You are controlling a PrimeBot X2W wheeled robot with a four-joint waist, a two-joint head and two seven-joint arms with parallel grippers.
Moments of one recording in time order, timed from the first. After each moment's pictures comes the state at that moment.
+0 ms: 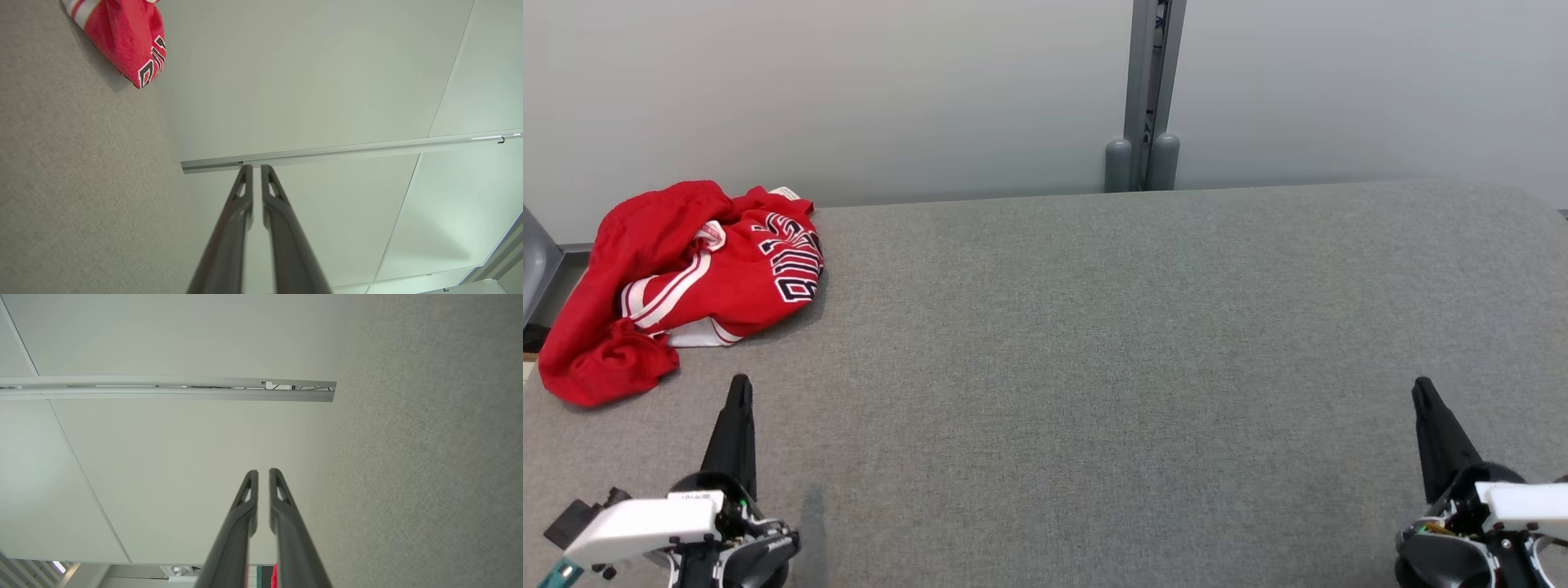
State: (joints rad) left arm -0.09 0.04 0.11 0.26 -1.61 -0.13 0.11; right arm -0.10 -0.04 -0.11 0.26 1.61 0.13 0.11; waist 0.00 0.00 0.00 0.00
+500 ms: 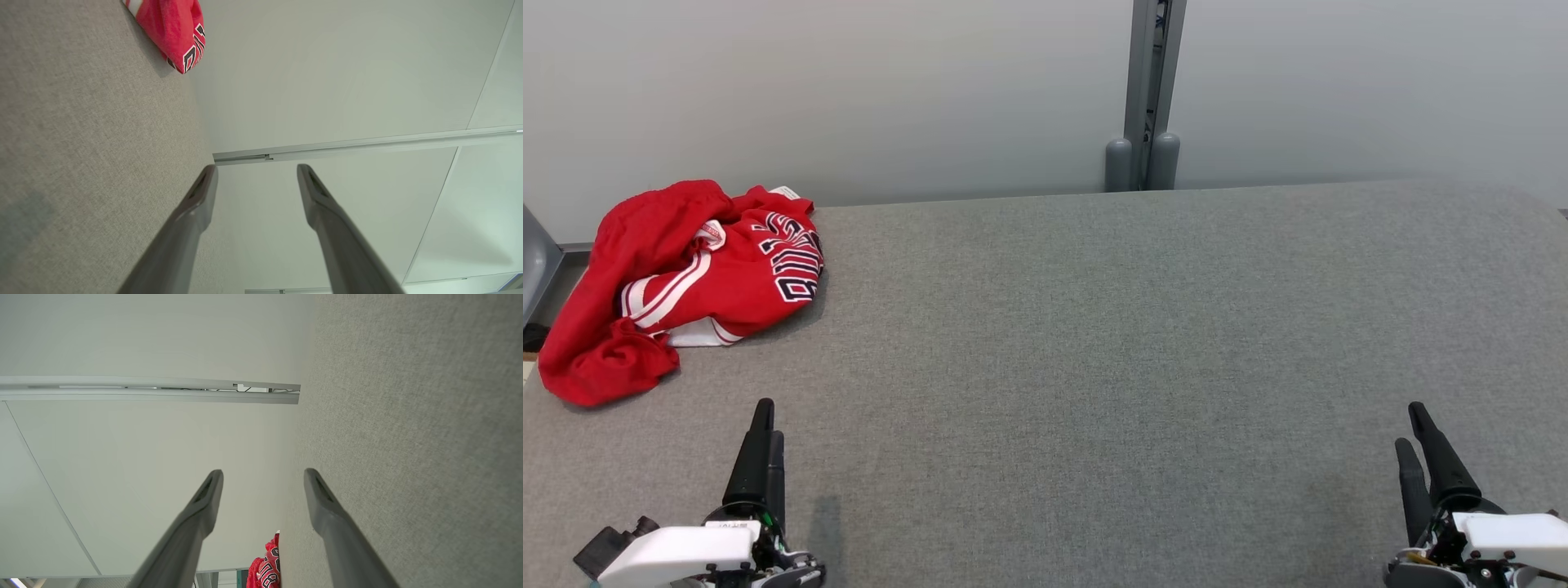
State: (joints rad) left arm -0.04 0.03 0.07 0.28 -1.56 -0.13 0.06; right arm -0.05 -0.02 -0.09 0.29 1.56 0.13 0.07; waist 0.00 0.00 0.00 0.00
